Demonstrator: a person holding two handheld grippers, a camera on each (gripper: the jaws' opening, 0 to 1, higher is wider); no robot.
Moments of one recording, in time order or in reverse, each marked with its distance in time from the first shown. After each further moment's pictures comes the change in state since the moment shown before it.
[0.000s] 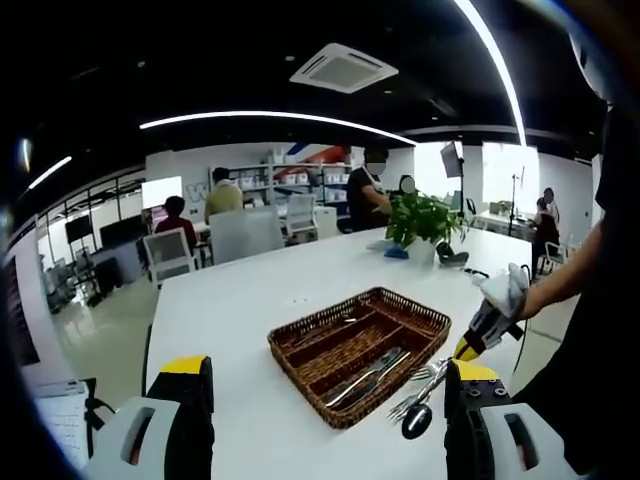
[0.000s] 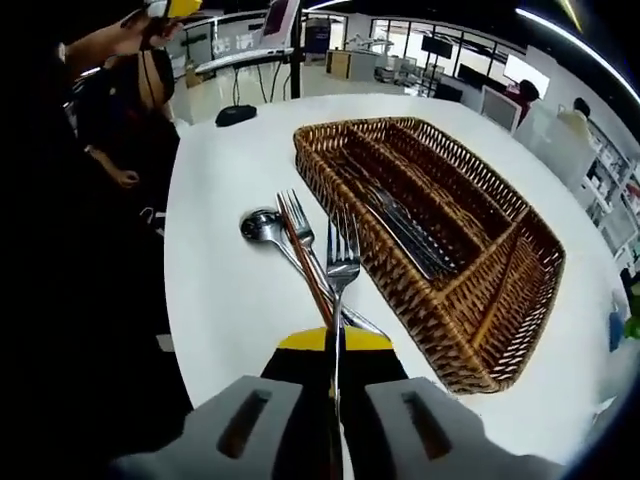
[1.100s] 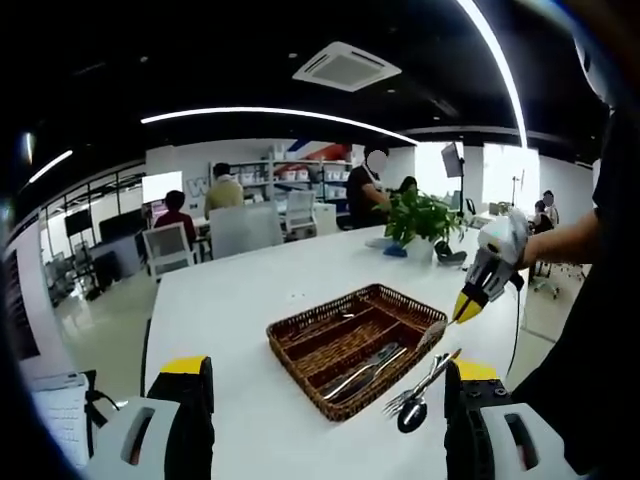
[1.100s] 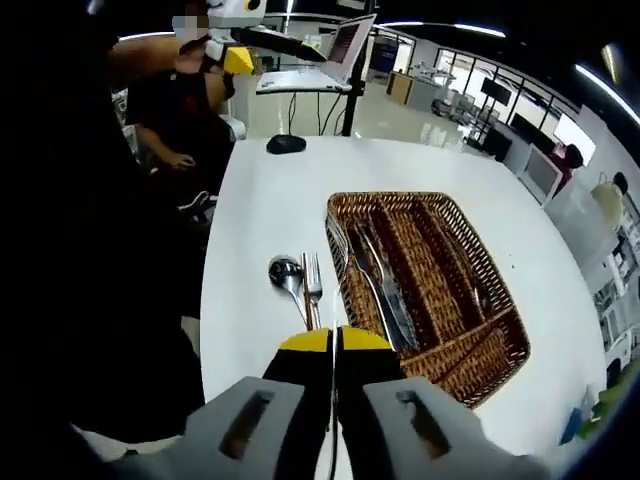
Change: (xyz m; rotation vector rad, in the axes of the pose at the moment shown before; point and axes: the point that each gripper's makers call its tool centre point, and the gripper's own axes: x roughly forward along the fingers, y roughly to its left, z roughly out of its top) left arm -0.006 0.000 -0.007 -0.018 0.034 -0.014; right arm -0.068 -0.013 0.088 -0.264 -0.082 0.111
